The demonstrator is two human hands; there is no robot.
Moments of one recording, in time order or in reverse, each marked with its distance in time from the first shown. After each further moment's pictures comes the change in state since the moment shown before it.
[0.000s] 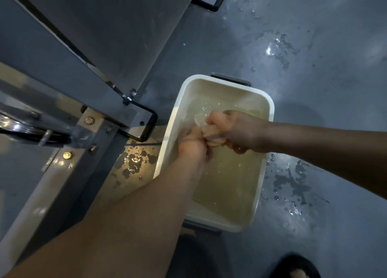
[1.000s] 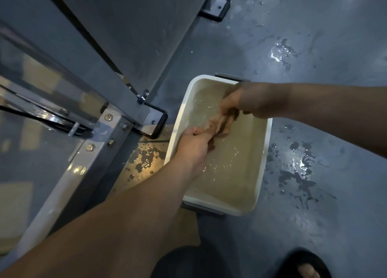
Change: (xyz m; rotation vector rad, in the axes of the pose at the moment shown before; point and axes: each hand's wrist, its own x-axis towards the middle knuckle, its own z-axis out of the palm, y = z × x) left_hand -0.026 -0.001 -0.024 -0.028 -0.139 0.124; right_hand 0.004 -0.020 -0.039 -0.220 0.171 -0.016
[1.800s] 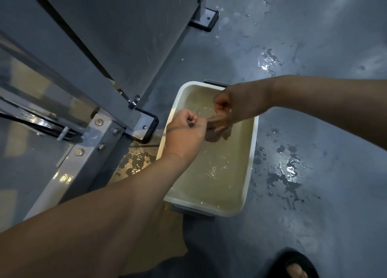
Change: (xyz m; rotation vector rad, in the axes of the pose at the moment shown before) left_hand -0.028 0.037 0.005 0.532 0.112 0.480; right_hand -0.019 -0.010 -0.030 -0.669 -0.165 -0.243
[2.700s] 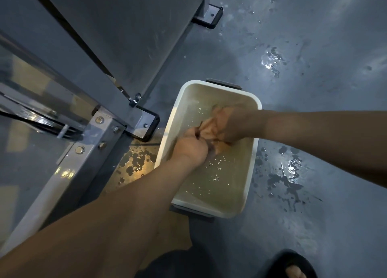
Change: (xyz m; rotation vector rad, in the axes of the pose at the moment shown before) left_hand 0.017 -0.046 0.022 0.260 -0.272 -0.303; right_hand 0.029 -0.012 0.056 -0.184 0.001 0.061
